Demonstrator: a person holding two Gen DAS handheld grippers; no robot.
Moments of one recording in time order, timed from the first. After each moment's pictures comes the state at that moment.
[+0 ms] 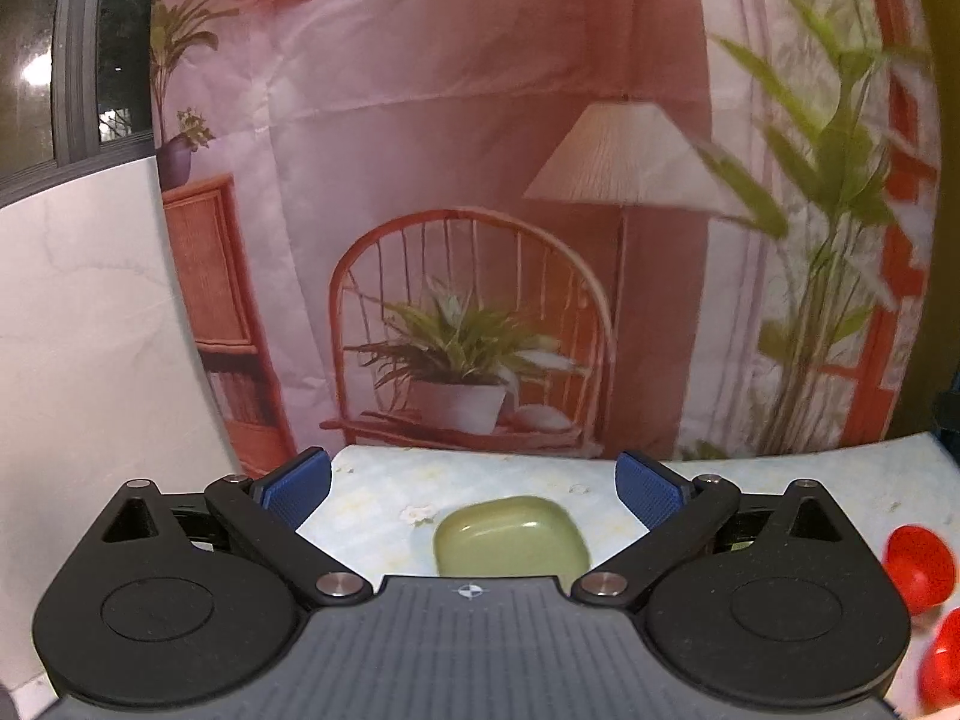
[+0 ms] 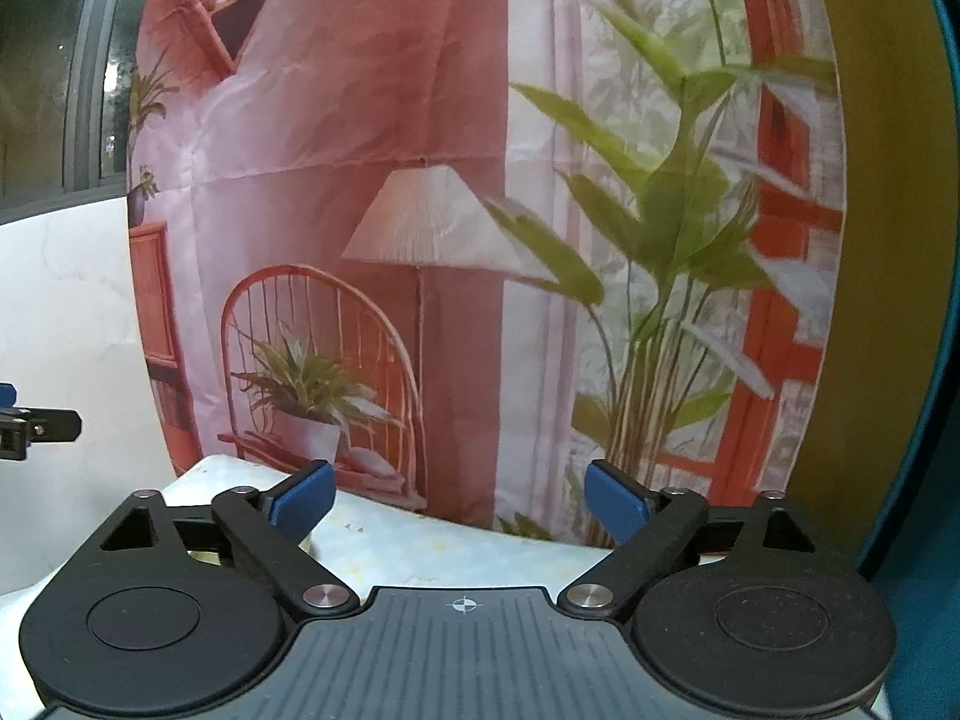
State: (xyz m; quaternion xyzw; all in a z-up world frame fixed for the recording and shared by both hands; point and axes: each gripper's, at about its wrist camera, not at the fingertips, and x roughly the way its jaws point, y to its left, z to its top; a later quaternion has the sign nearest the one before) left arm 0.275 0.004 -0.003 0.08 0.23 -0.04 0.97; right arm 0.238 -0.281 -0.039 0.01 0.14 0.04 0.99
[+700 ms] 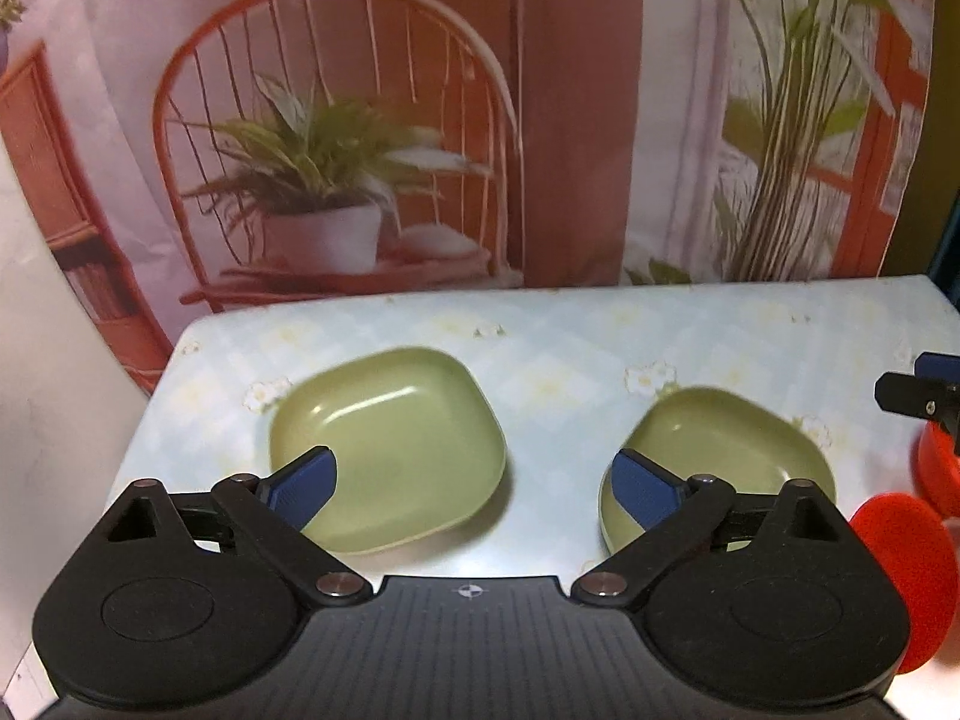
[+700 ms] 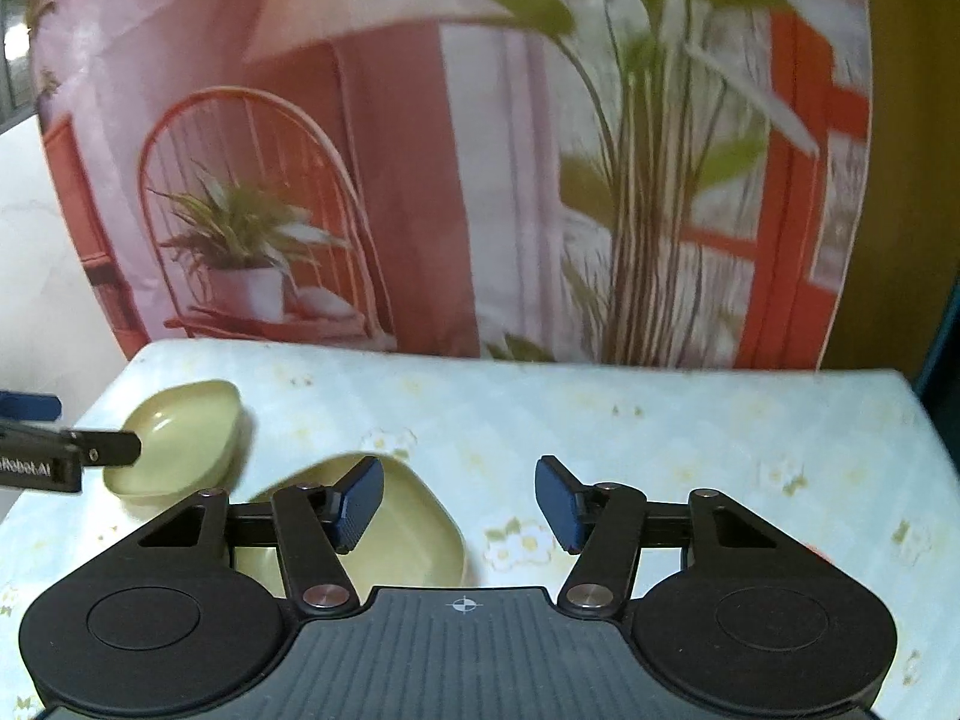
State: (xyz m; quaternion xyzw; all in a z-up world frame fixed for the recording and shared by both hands) left arm 0.376 -0.048 -0.137 0.11 0.38 -0.12 0.91; right arm 0.340 -0.300 -0.167 0.08 0.29 0.02 0.95
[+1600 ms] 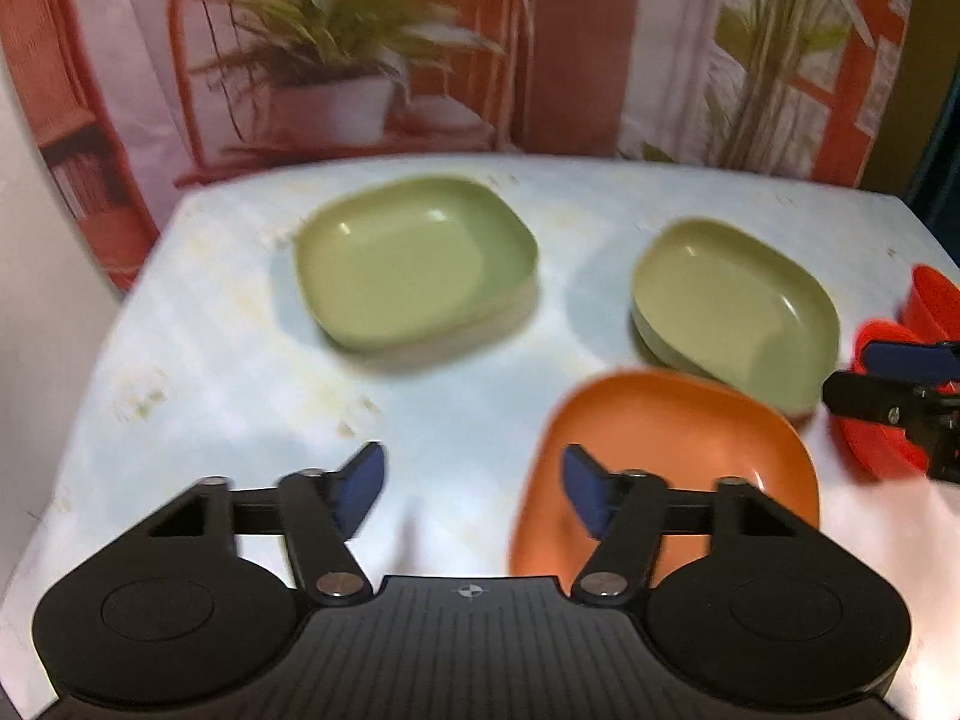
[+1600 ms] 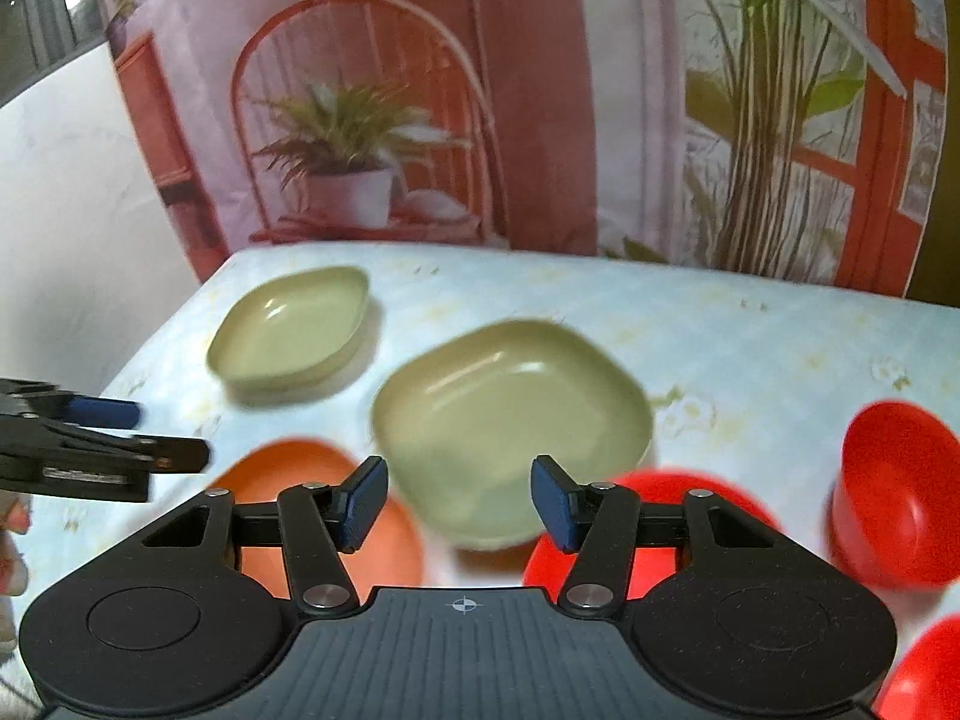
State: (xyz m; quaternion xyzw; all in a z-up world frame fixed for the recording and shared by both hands) left arm 0.333 0.017 -0.176 0.10 0.45 -0.14 0.88; right arm 0.298 -0.209 -0.196 0.07 0.34 0.08 0.93
